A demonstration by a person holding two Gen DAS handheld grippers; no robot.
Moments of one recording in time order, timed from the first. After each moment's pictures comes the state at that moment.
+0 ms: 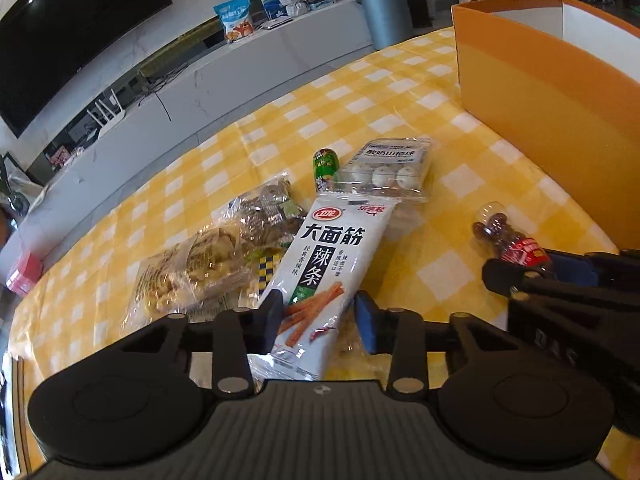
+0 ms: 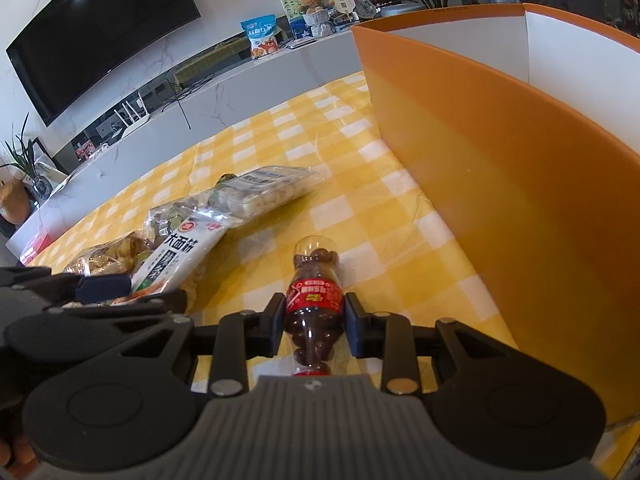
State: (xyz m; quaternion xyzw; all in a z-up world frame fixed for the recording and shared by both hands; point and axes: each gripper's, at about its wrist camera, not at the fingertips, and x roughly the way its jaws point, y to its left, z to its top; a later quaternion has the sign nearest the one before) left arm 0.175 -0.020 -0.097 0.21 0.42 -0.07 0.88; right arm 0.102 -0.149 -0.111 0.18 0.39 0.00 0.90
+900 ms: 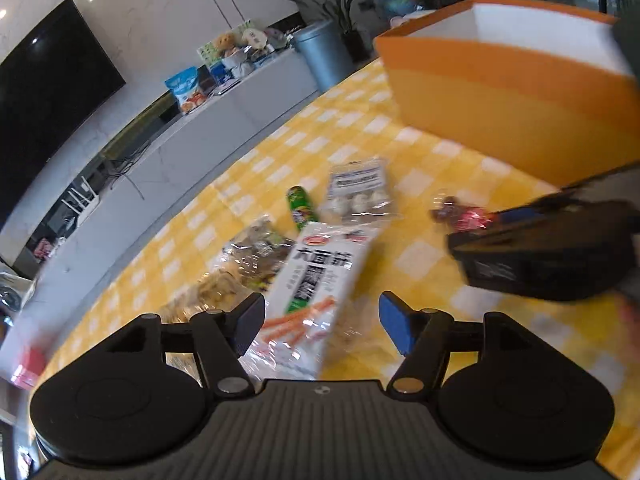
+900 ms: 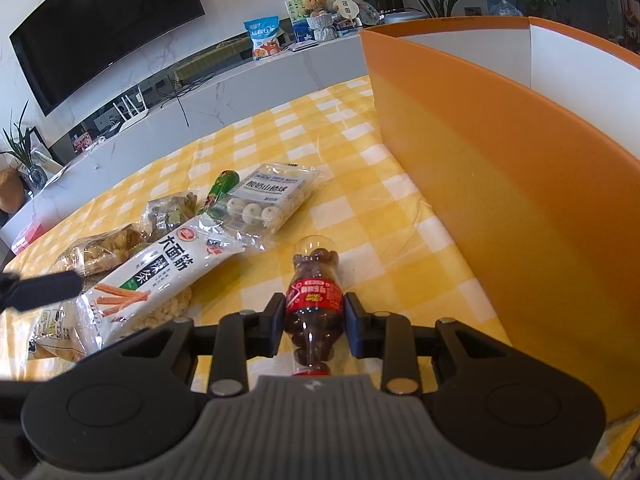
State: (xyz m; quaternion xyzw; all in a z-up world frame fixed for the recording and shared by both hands) left arm 0.156 -0.014 -0.094 0.29 0.34 -0.16 0.88; right arm 0.101 -0.140 -0.110 0.15 0.39 0.00 0.91
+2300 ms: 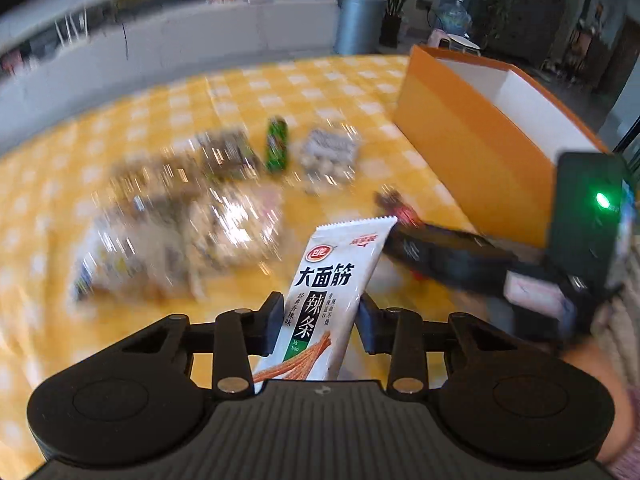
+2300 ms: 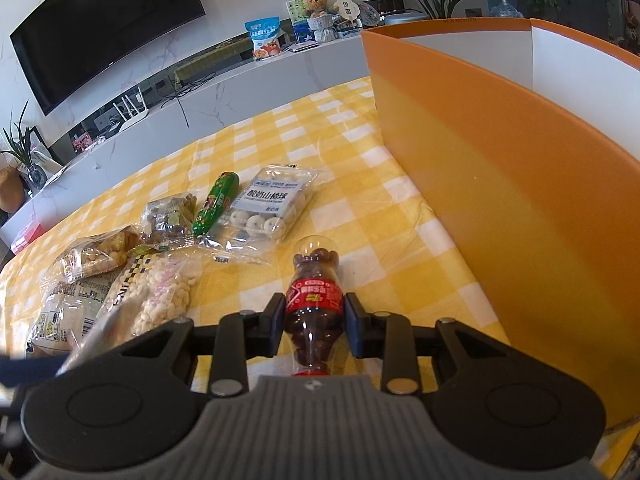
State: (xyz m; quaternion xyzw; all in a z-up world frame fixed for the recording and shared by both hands) left arm 0.115 0.022 -0.068 0.02 0.48 -0.17 0.86; right arm 0.103 -0.139 -0.109 0.15 0.39 0.00 0.91
